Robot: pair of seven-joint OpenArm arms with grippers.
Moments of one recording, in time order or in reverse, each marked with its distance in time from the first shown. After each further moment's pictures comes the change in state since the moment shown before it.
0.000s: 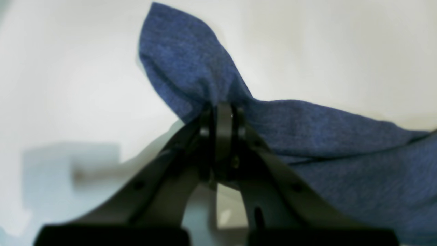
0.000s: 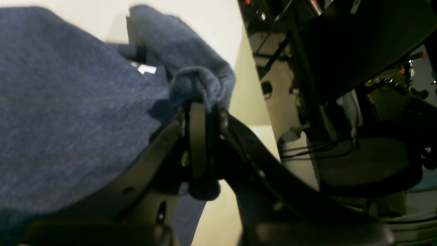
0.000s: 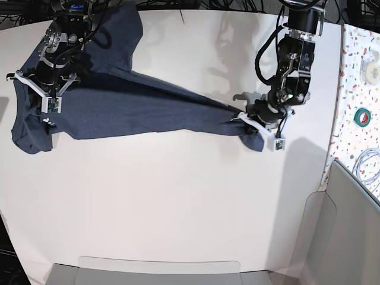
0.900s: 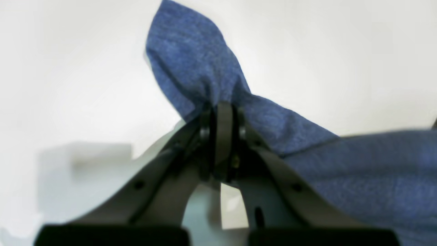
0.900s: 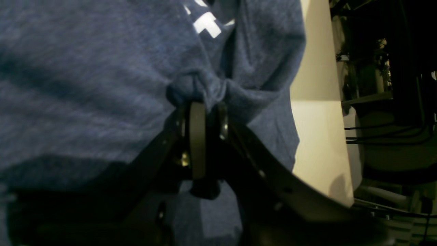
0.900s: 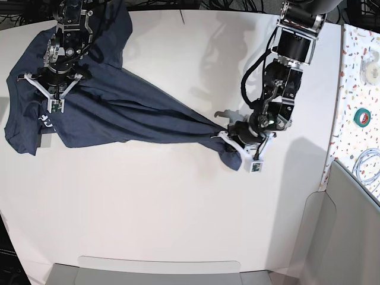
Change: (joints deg) left arm -13.2 2.6 9.6 -12.5 -0.4 -0.7 -2.3; right arm 5.2 1.9 0.1 -14.8 9.5 -0.6 0.1
